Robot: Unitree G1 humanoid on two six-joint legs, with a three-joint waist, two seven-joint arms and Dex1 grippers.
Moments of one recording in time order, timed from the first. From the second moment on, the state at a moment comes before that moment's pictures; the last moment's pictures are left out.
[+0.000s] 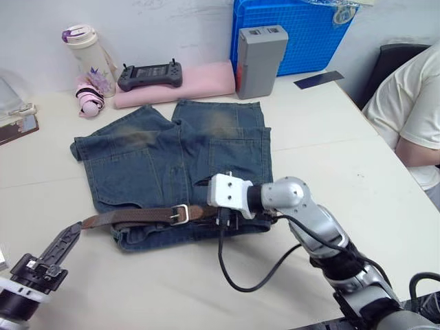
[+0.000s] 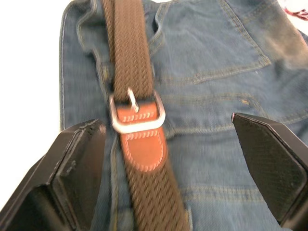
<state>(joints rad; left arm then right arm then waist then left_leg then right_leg) 0.60 0.43 0.85 -0.55 -1.74 0.80 -0.10 -0.57 -0.38 0.45 -0.35 -0.08 0.48 0.98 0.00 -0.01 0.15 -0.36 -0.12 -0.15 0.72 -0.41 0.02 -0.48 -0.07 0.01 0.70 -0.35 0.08</state>
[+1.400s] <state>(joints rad) 0.42 0.40 0.53 -0.46 -1.76 0.58 0.32 -0.45 -0.40 0.50 -0.40 -0.25 0.37 0.78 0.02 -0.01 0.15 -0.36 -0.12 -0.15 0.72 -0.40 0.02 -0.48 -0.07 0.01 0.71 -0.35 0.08</state>
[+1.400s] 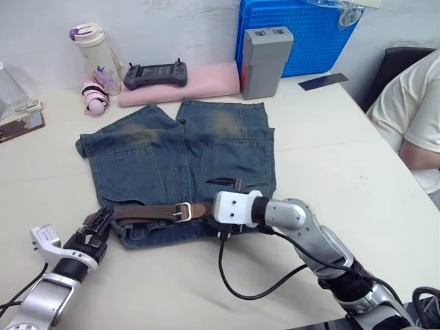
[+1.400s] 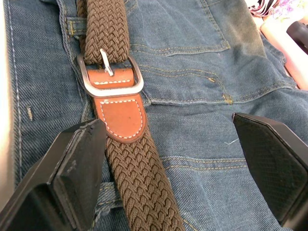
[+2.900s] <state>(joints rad) 0.19 0.39 0.39 -0.45 -1.56 0.57 0.35 -0.45 -0.41 0.50 -0.40 -0.26 0.39 0.77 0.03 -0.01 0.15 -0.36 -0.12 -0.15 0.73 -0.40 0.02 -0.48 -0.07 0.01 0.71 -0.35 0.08</state>
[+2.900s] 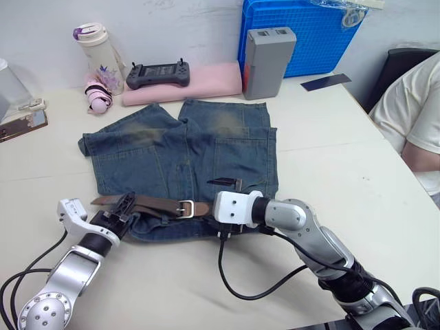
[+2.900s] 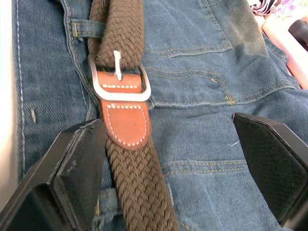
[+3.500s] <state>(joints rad) -0.03 0.97 0.22 -0.54 -1.03 0.72 -0.03 -0.28 -0.53 0.47 -0.51 -0.30 0.31 0.74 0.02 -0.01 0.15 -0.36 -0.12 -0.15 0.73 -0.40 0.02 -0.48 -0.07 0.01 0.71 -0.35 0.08</state>
